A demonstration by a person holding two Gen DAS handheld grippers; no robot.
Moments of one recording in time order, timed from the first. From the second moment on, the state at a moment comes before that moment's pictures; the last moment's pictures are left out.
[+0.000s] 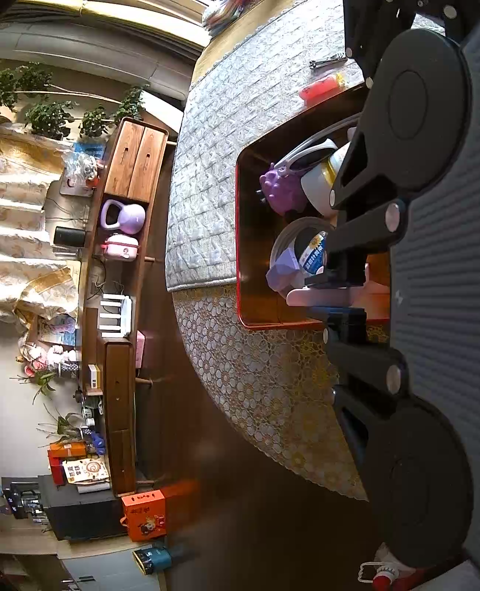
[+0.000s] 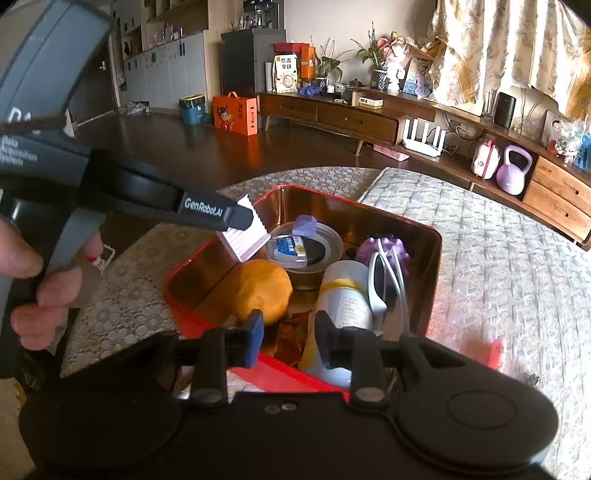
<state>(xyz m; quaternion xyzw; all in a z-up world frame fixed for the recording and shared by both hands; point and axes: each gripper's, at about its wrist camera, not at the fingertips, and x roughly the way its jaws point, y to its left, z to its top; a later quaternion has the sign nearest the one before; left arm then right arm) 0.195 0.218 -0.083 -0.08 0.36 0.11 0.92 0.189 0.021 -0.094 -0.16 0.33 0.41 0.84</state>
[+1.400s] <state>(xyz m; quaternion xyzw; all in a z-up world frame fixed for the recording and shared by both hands) 0.128 0.176 -0.054 -0.07 0.36 0.10 0.93 0.150 -0.100 -0.027 -0.03 0.28 0.37 0.88</state>
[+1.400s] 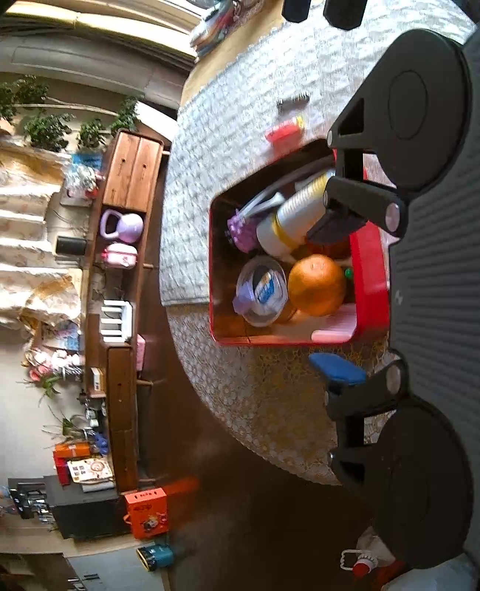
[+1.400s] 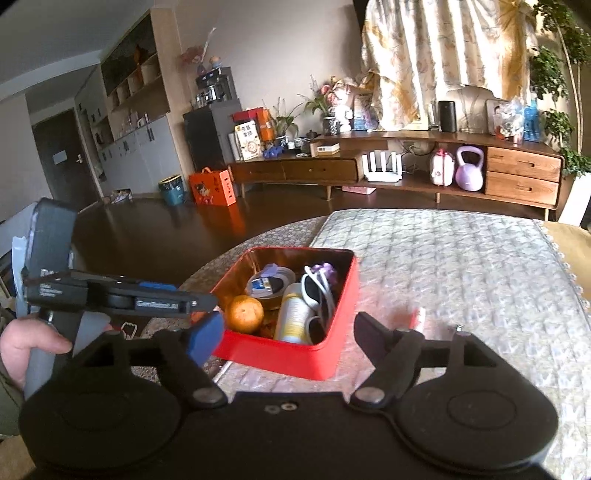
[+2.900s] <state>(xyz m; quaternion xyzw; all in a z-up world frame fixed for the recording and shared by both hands) 0.273 0.001 -0.084 -0.02 0.37 0.04 0.93 0.248 -0.177 -0.114 -0.07 0.31 0.26 0.91</state>
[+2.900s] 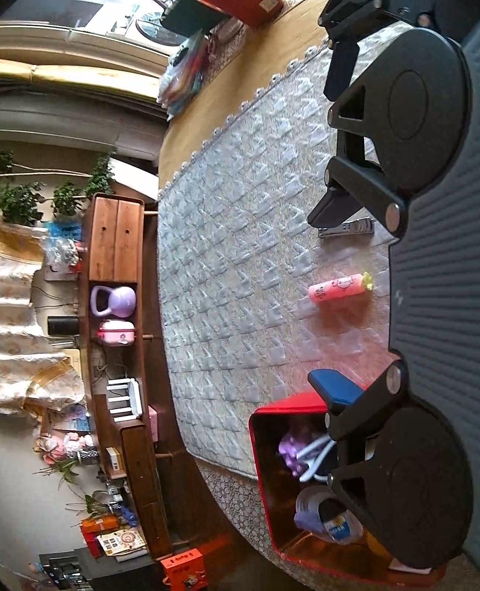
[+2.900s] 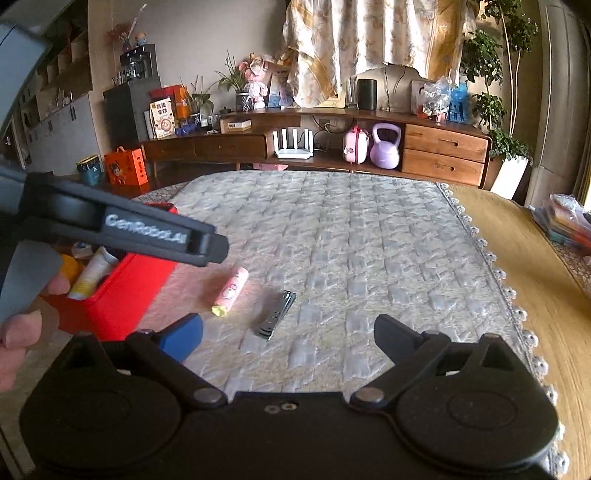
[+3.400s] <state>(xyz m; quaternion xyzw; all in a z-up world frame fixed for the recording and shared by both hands) 0.309 -0.009 -0.119 0.01 0.39 0.05 0.92 0.275 -0.155 -0.141 -0.09 0.32 0.25 0.91</state>
